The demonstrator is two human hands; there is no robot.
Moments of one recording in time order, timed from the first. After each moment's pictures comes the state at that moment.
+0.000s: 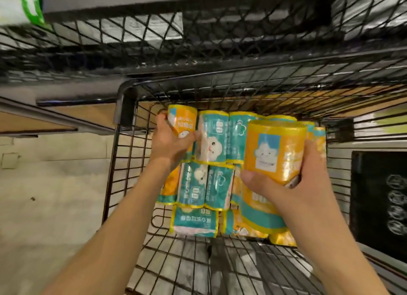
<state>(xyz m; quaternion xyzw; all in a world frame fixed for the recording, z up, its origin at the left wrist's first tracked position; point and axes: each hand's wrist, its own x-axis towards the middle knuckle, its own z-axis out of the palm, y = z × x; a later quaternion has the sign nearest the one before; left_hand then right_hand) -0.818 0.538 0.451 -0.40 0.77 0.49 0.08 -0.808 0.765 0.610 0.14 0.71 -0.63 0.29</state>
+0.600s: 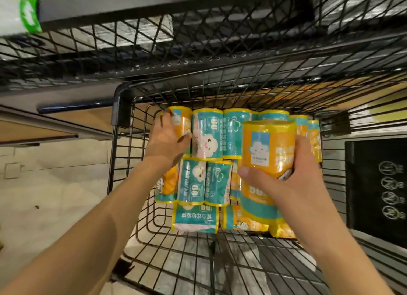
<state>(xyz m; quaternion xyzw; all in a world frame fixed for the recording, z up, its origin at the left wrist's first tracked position) -0.819 0.539 0.471 -0.26 0.91 0.26 0.18 -0.800 0.777 0.607 0.15 0.73 -0.60 0.28</state>
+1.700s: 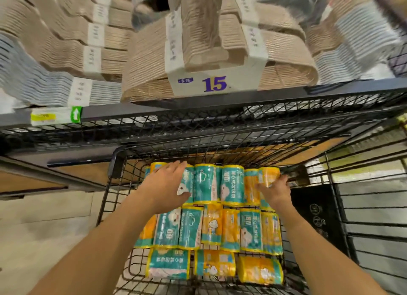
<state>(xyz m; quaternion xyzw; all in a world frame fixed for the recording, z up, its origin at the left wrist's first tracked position) -0.832 0.586 0.579 0.04 0.95 0.08 0.28 -0.904 0.901 0.469 0.27 0.86 -0.34 0.26</state>
